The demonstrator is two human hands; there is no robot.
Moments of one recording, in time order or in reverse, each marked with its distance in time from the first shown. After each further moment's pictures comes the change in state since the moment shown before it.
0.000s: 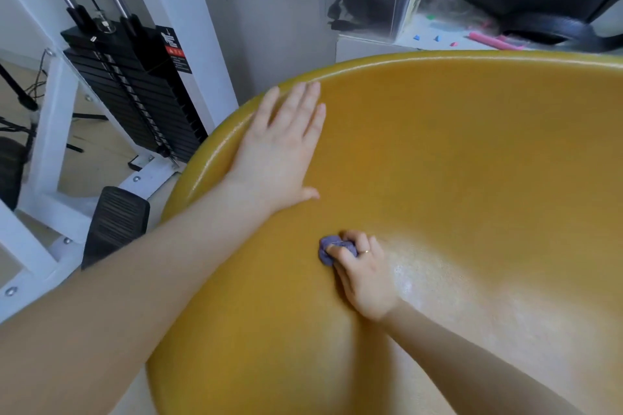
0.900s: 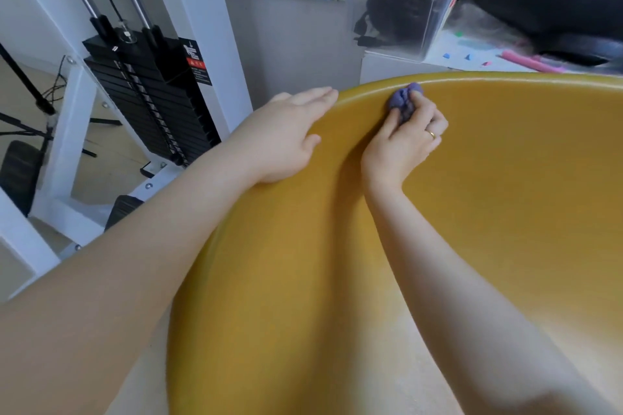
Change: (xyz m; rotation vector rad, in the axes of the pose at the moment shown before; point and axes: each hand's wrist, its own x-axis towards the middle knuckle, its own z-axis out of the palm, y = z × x) left_hand 0.022 -0.056 -0.005 -0.681 0.014 -0.031; right_hand 0.206 -0.017 -0.044 0.334 0.747 0.741
